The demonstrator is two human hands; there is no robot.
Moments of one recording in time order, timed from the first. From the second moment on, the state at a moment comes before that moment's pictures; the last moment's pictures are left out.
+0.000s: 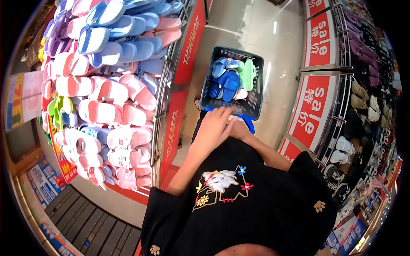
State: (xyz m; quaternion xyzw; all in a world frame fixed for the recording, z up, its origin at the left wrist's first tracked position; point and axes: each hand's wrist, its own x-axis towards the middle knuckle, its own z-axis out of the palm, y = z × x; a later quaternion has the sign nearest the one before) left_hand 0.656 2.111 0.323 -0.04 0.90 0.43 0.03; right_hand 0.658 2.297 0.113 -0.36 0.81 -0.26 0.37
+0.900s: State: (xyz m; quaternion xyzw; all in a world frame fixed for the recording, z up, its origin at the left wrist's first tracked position) left_hand 0.610 2.035 0.208 0.05 0.85 0.52 0.07; right_hand 0.484 2.220 0.129 -0.32 0.87 -0.14 0.35
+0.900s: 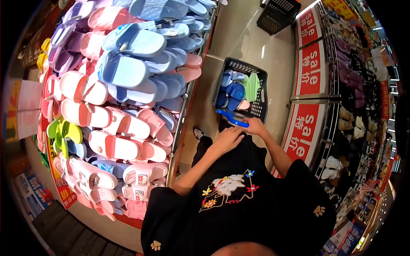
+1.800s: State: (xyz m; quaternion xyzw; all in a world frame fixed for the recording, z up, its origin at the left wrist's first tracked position) left_hand 0.394 2.107 0.105 -0.13 0.94 0.31 0.05; right_hand 0.183 2.256 -0.218 0.08 0.76 -0.40 0.51
